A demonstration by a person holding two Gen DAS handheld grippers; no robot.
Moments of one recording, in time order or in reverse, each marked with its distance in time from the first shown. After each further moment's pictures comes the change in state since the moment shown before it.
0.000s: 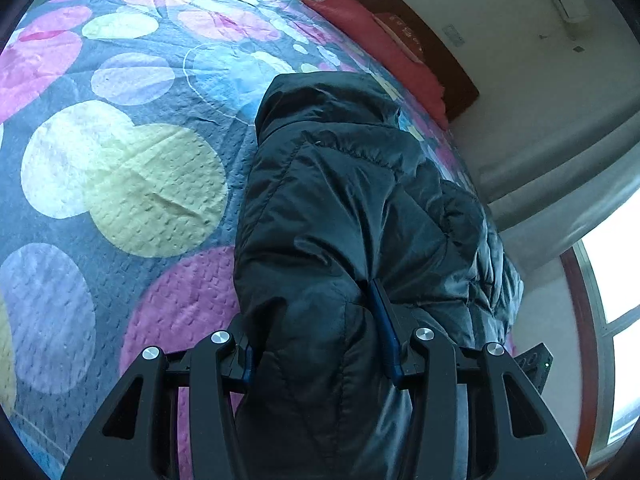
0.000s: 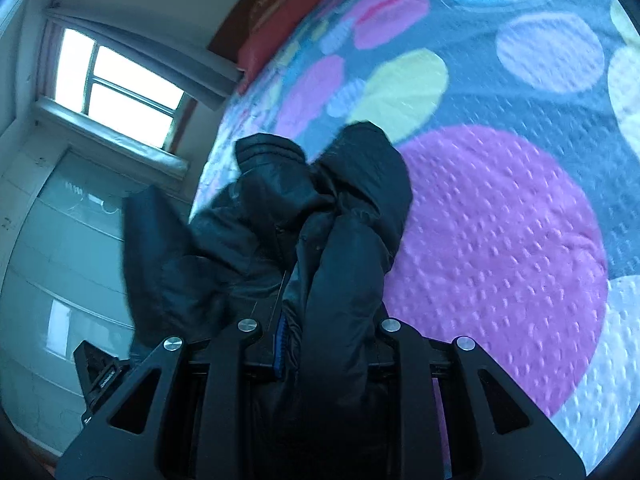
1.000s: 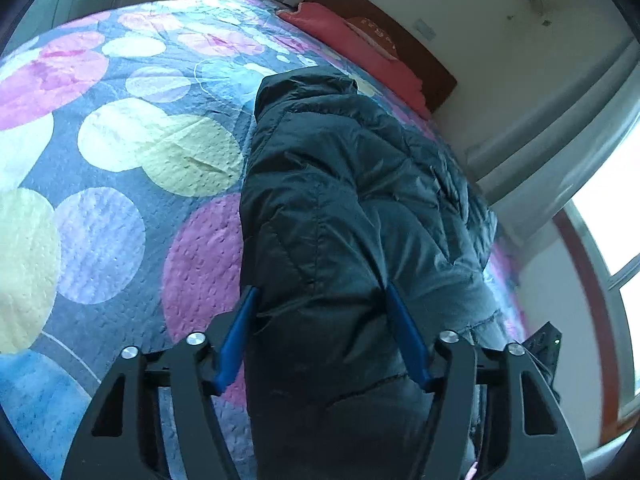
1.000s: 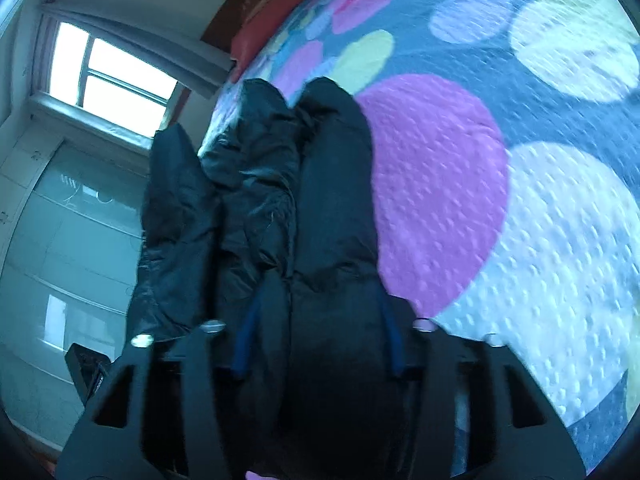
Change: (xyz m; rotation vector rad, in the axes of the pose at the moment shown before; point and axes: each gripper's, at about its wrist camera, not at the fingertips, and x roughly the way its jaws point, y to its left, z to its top) left arm -0.053 -0.003 -0.062 0.131 -0.041 0.017; right arm -0.042 -0.011 -0.048 0.026 0.034 -0.018
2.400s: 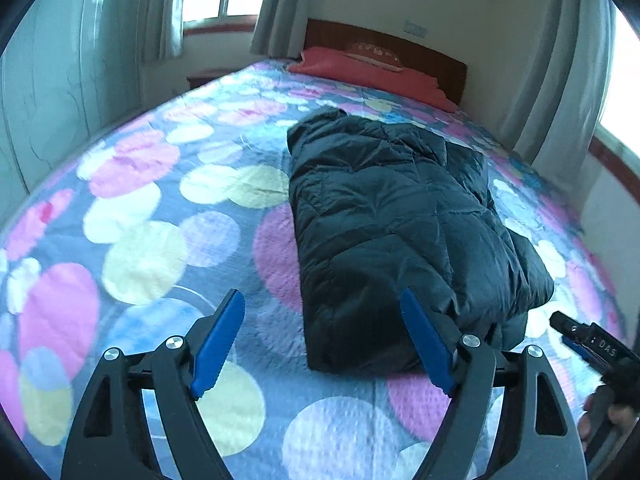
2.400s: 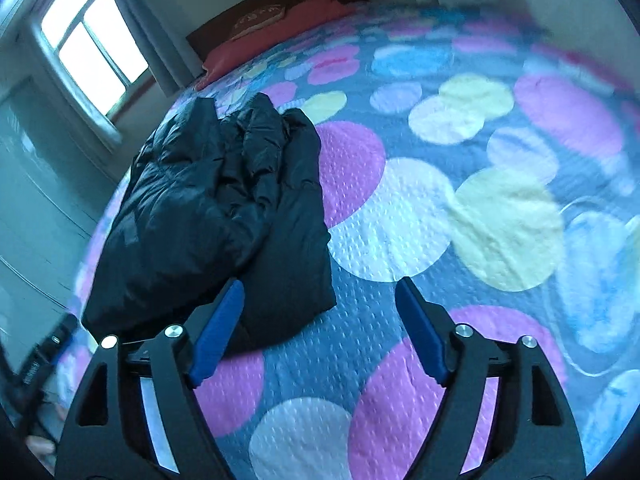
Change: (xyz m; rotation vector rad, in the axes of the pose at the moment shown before) left arm -0.098 -0.058 -0.083 0.278 -0.160 0.340; right arm -0.118 0.066 -0.120 -0.306 -0.207 -0.434
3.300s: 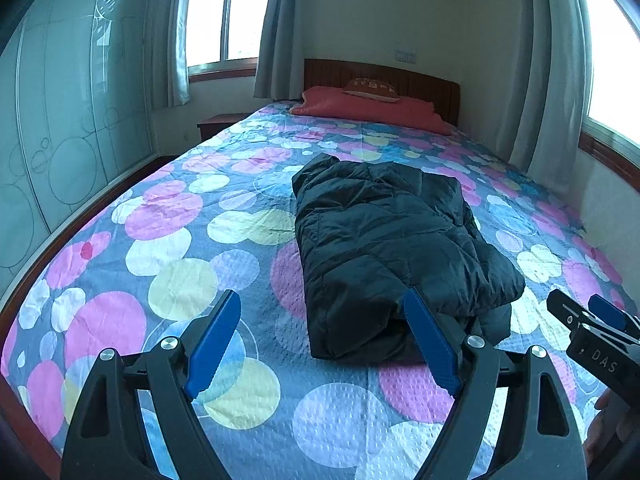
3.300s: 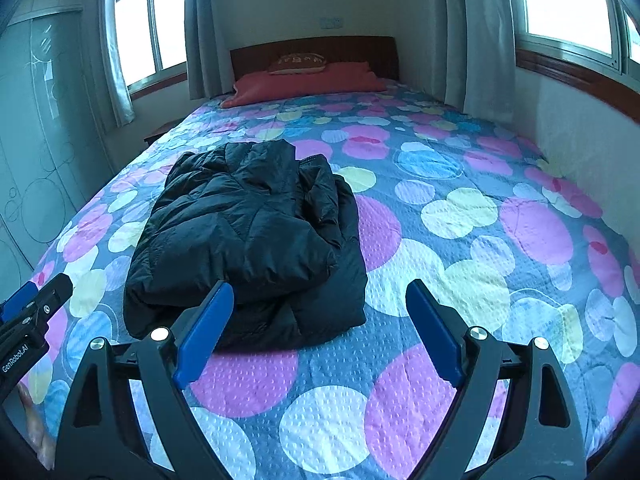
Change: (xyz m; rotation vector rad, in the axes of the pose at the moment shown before) left arm -0.062 -0.018 -0.004 0.066 -0.128 0.054; right arm -0.071 0.078 -0.016 -0.245 -0.193 -0.096
